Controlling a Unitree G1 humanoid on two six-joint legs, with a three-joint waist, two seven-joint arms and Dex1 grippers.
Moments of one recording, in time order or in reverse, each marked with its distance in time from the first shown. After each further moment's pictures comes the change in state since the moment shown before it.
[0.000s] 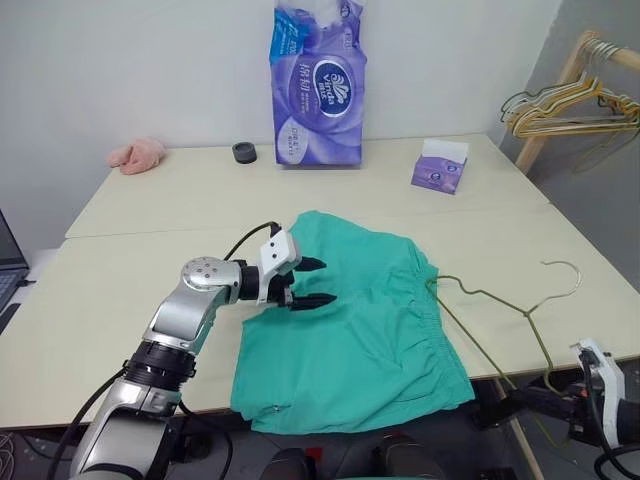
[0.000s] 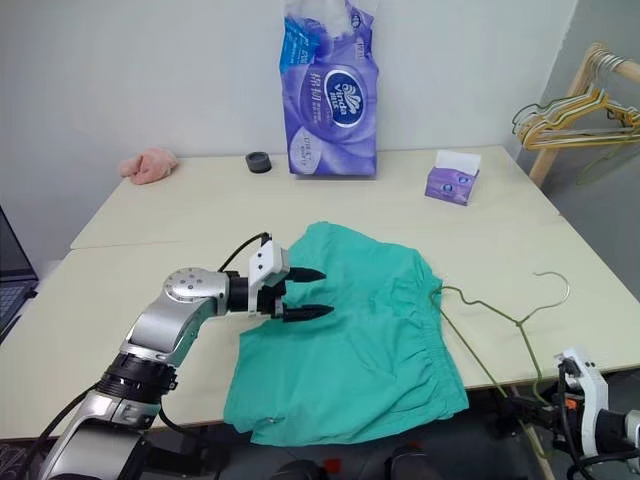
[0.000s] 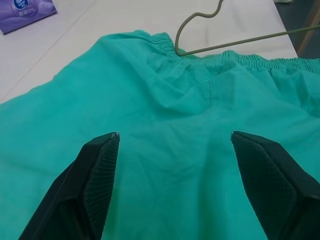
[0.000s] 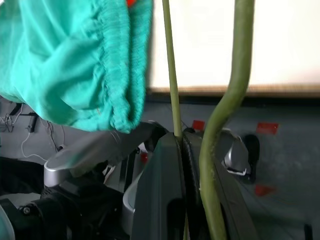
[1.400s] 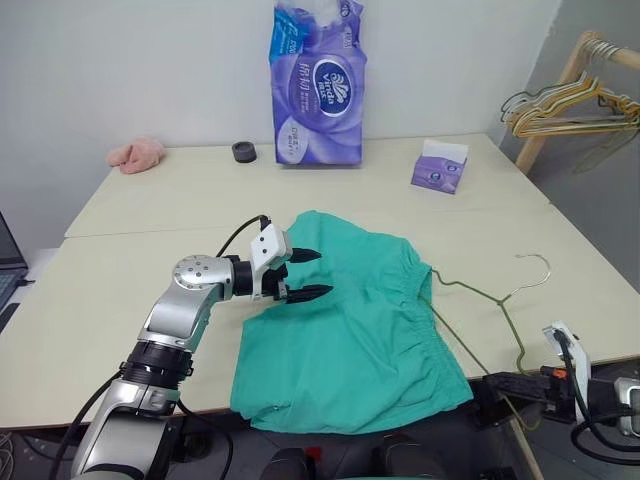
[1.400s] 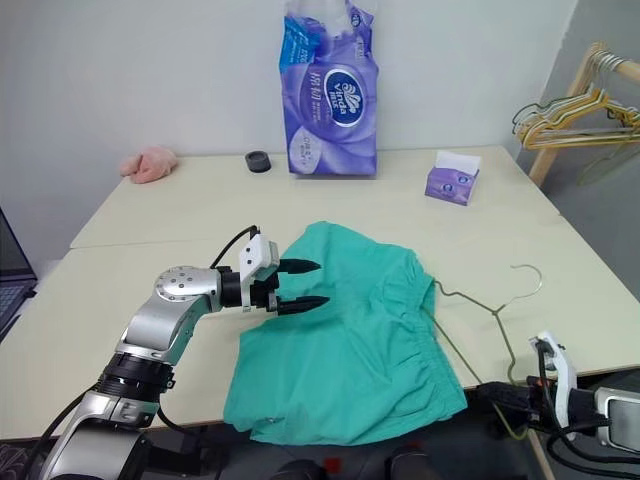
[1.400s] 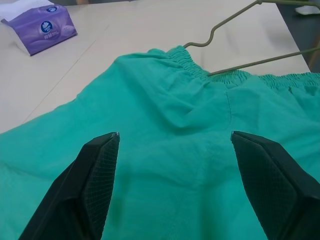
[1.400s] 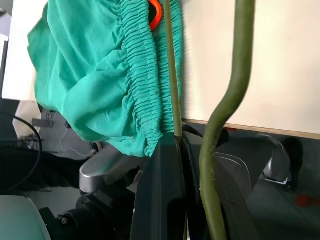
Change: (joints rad) left arm -0.005 -0.008 0.048 0.038 -0.017 -0.084 0.000; right arm -0.222 0.015 0.158 0.073 0.087 0.079 -0.074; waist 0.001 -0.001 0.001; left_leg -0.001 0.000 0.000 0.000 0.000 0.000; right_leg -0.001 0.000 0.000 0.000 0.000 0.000
